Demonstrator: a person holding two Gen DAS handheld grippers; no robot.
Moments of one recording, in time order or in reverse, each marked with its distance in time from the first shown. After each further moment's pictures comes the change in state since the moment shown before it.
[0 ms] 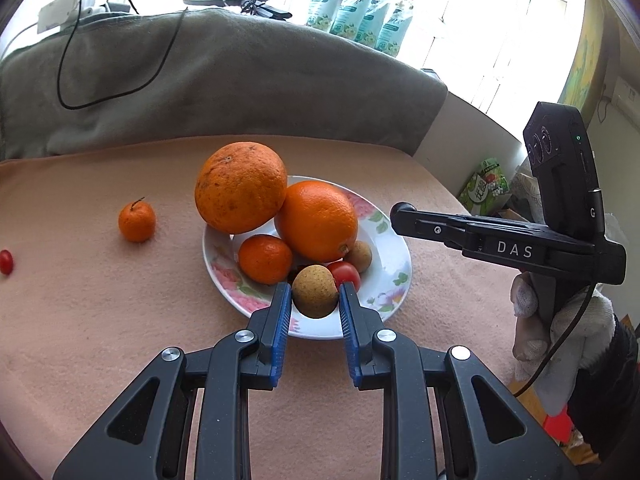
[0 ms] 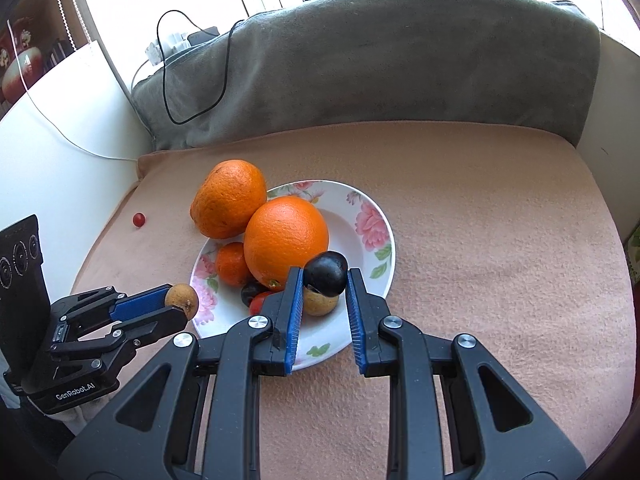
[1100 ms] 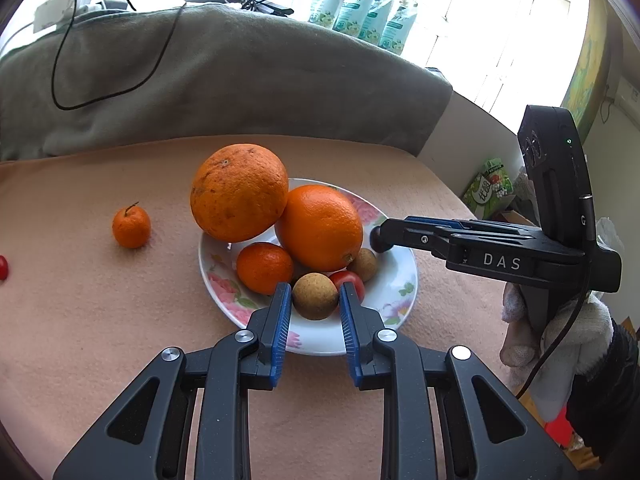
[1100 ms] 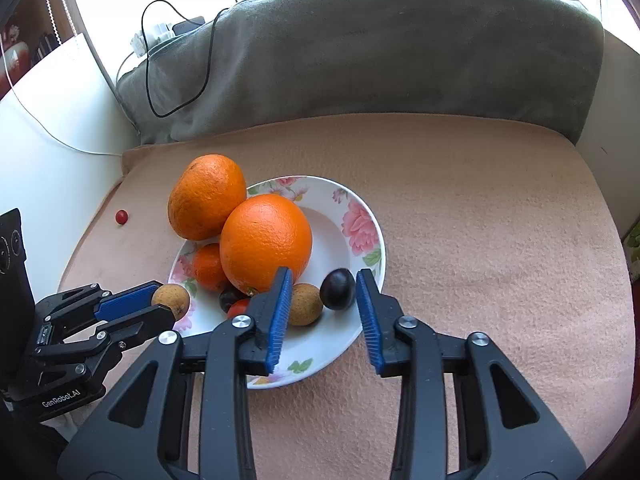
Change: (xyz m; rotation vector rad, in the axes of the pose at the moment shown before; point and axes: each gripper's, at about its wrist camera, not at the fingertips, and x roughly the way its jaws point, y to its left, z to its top) left arm 0.009 0.000 0.001 -0.006 0.001 0.006; right arm 0.017 -0.002 0.005 -0.008 0.022 -0.043
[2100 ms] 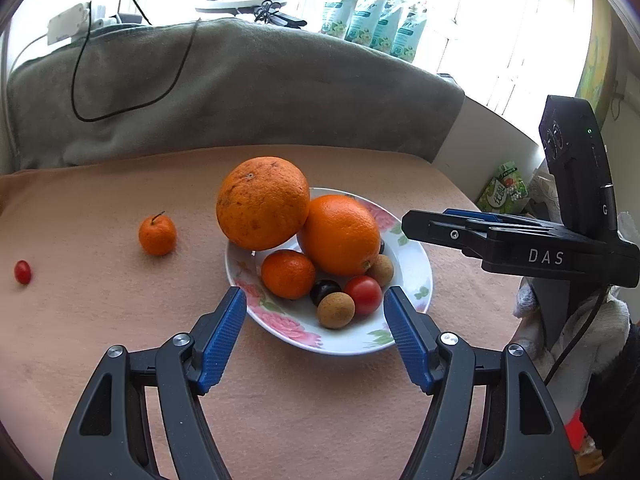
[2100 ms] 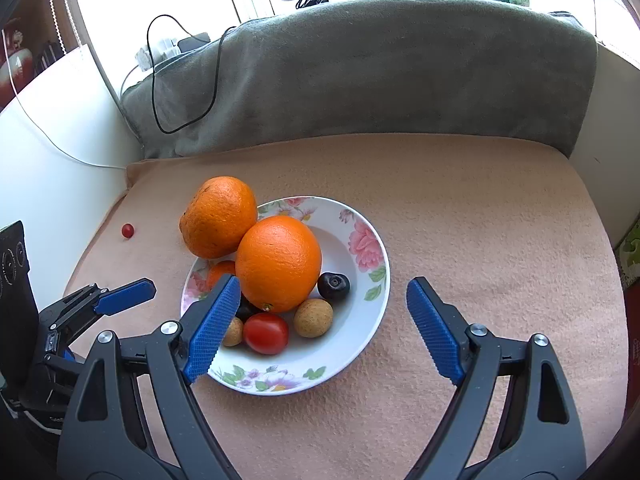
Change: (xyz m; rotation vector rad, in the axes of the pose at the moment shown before) left arm -0.010 0.002 0.001 0.005 -0.027 0.073; right arm -0.012 0.006 0.007 0.001 -0.045 -0.002
